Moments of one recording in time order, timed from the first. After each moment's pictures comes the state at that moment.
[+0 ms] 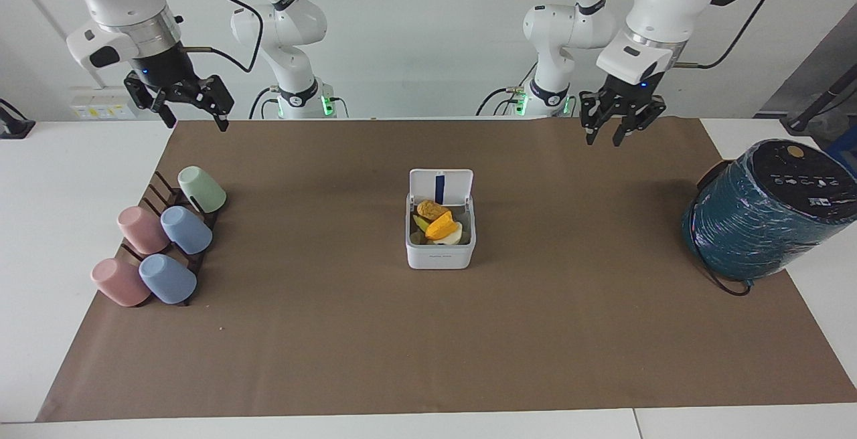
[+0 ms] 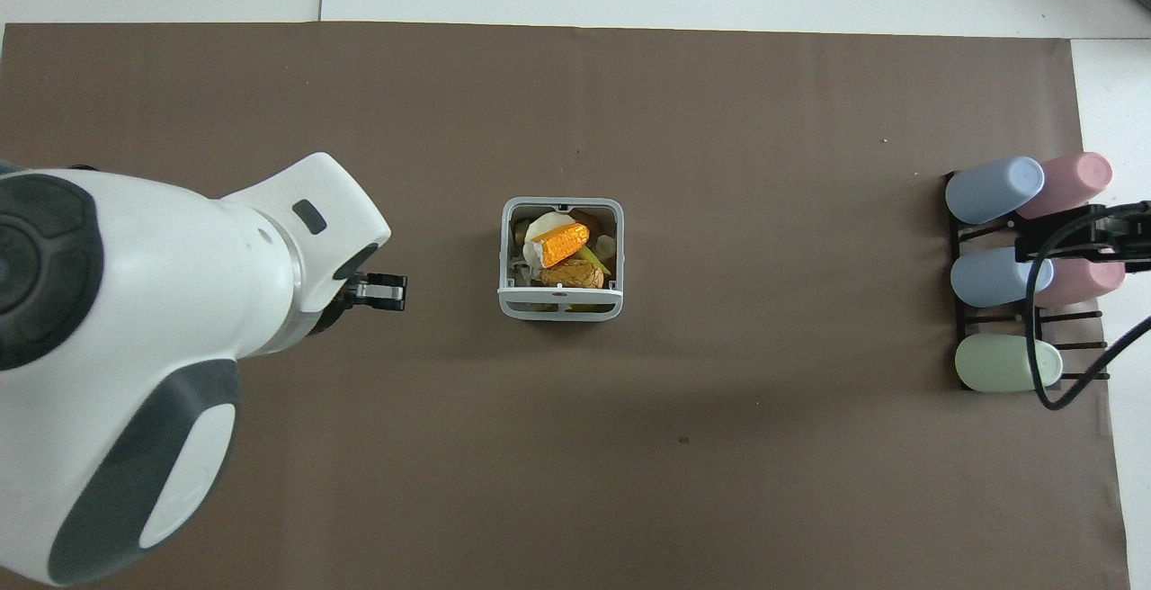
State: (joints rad) left arm -0.47 -0.13 -0.04 -1.85 0.00 1.85 -0.31; right arm 0.08 -0.08 -0.10 -1.62 -0.02 1.56 0.10
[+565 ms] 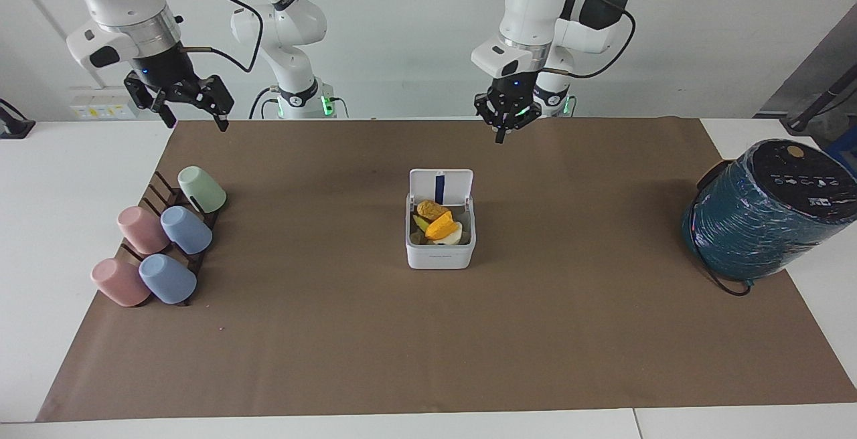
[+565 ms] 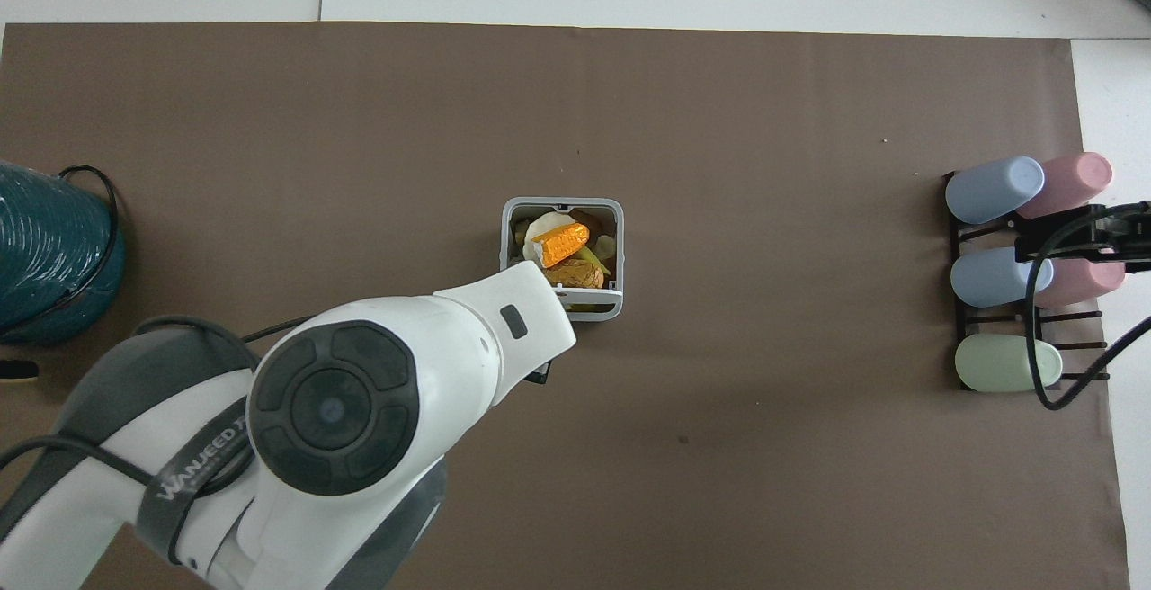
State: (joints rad) left arm -0.68 -0.08 -0.04 -1.92 0.00 2.01 -0.33; right arm 0.08 -0.08 -0.10 -1.62 -0.02 1.56 0.10
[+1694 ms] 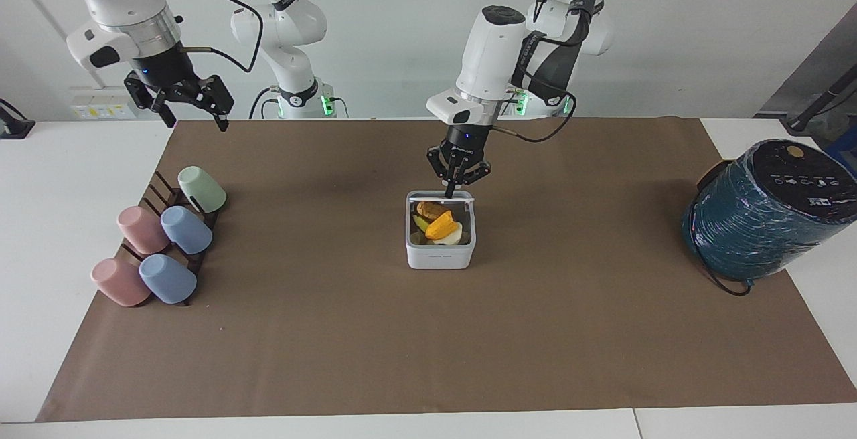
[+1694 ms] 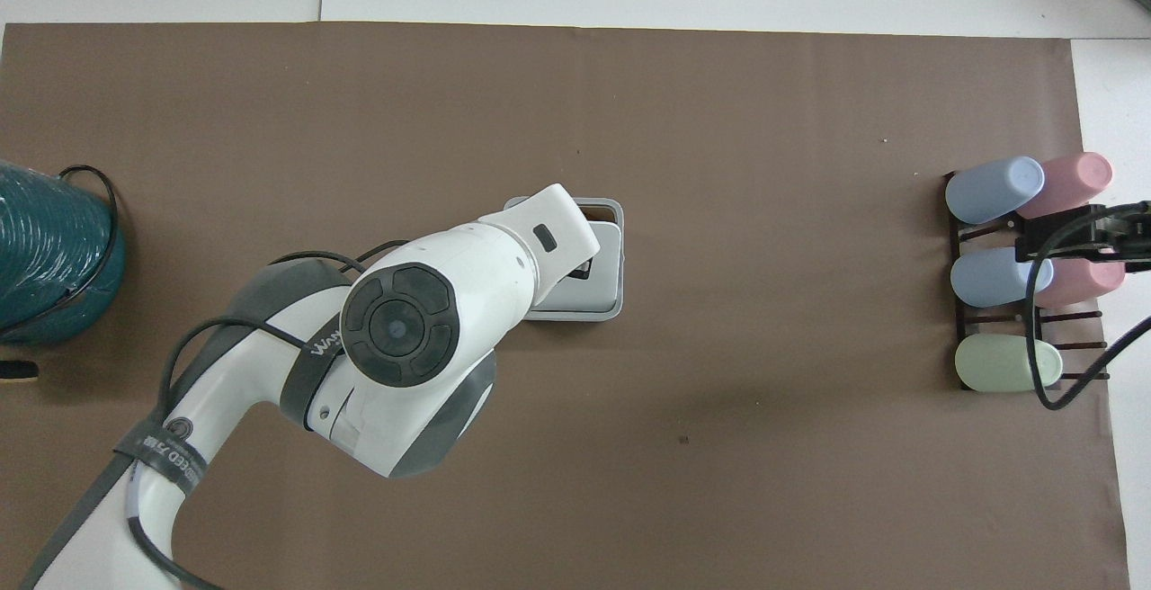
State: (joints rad) left arm -0.64 0.14 -0.01 -1.92 0.00 2.47 -0.35; right arm 0.08 -0.08 -0.10 -1.62 -0.02 1.56 0.10
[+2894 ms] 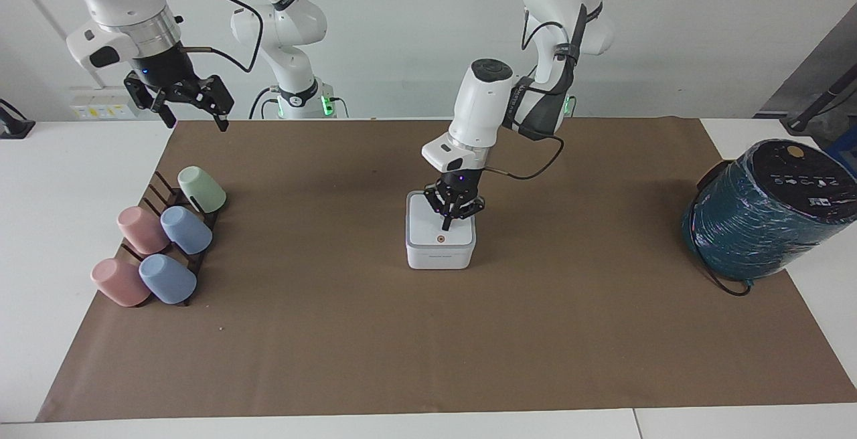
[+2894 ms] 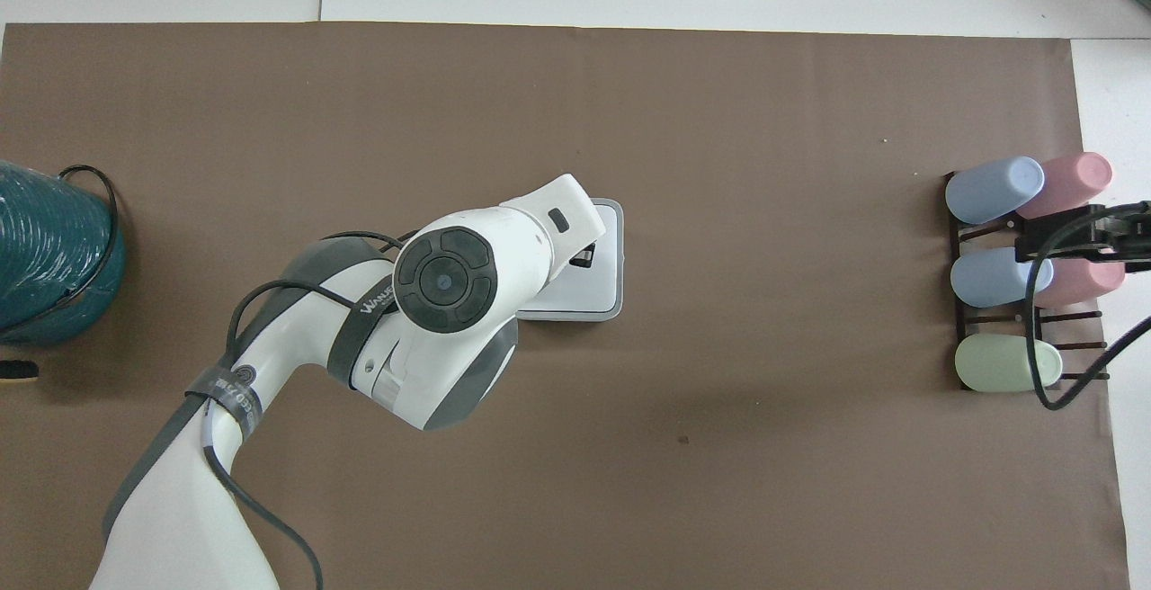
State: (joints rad) left arm -0.63 0.24 -0.01 -1.86 0.00 2.41 -0.35; right arm 0.08 -0.08 -0.10 -1.62 -0.02 1.56 0.10
